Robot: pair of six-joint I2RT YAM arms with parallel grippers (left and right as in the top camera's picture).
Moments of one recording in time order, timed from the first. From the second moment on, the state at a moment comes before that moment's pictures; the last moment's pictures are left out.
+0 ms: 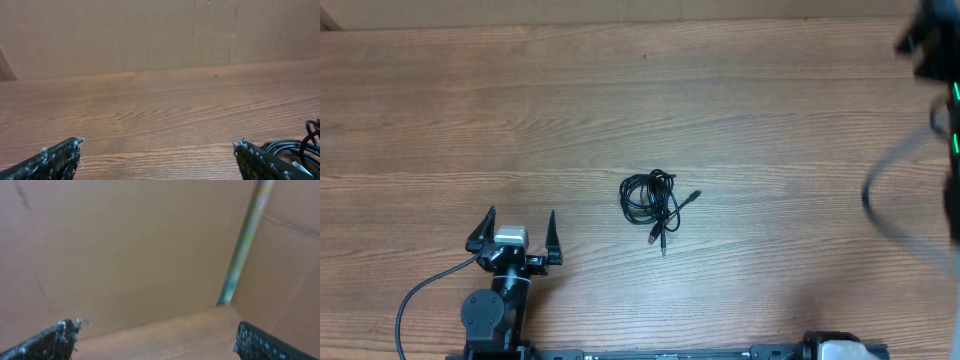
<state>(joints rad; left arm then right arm) -0.01 0.01 0.01 -0.07 0.06 0.04 -0.03 1.28 1.83 -0.71 0.27 0.07</state>
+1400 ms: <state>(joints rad) -0.01 0.01 0.01 -0.07 0.06 0.04 -0.19 1.95 2.16 -0.68 -0.63 0.25</state>
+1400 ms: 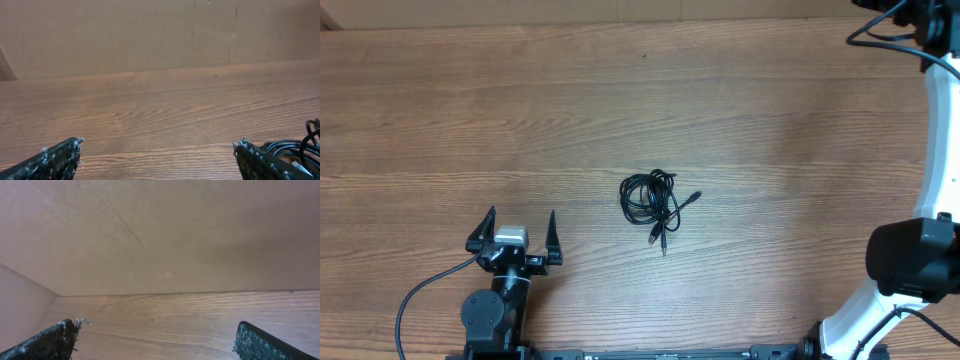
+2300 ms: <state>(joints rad) -0.01 0.27 0.75 0.16 -0.11 0.32 -0.15 1.95 2.16 -0.72 -0.53 0.38</state>
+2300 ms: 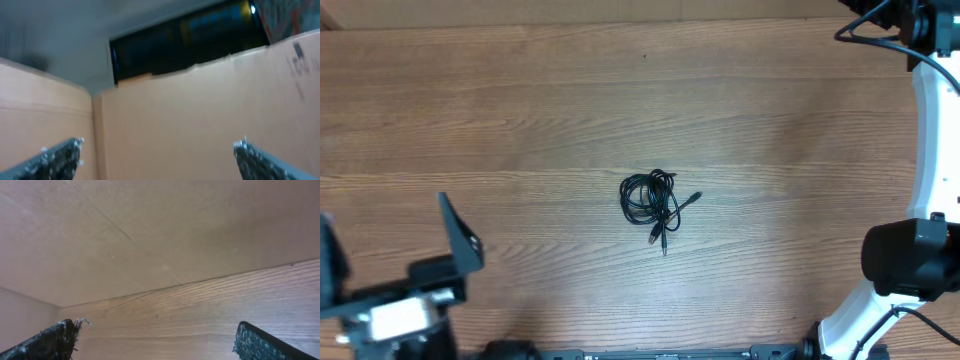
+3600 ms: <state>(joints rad) 0.04 2.35 2.57 -0.76 1.31 0.05 -0.11 1.95 2.16 -1.08 -0.27 0.16</state>
